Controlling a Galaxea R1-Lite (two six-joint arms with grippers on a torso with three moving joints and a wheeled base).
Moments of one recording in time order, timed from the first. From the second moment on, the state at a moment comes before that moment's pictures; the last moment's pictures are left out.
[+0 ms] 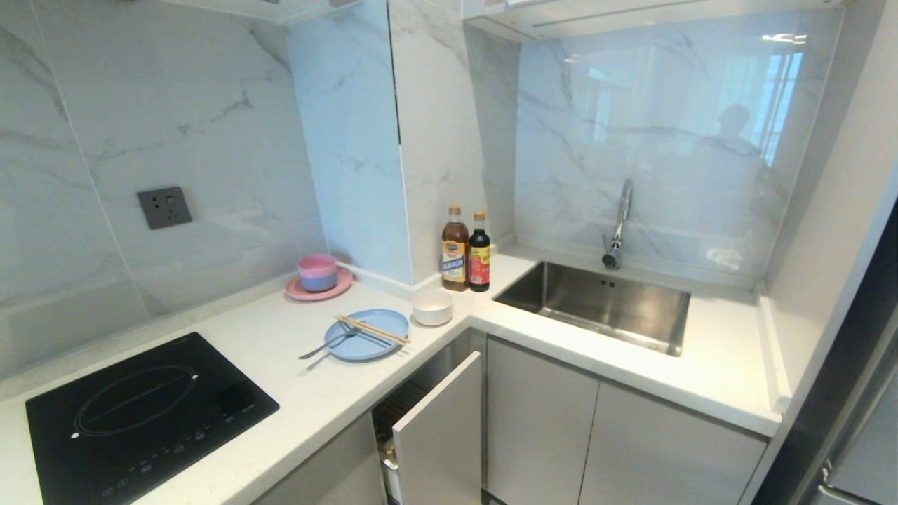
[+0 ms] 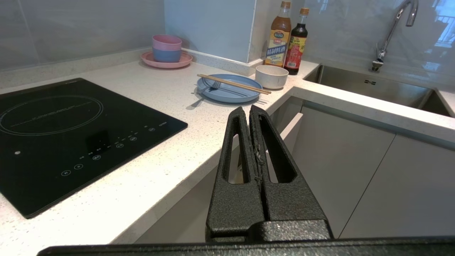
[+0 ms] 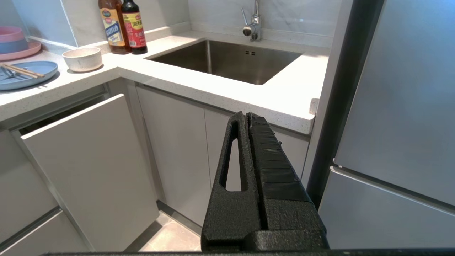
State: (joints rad) left arm 0.00 0.00 0.00 -0.03 0.02 -0.08; right arm 0.00 0.00 0.00 0.00 0.00 0.01
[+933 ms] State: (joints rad) left arm 0.00 0.00 0.00 -0.03 0.02 -0.08; right arm 0.00 0.00 0.00 0.00 0.00 0.01
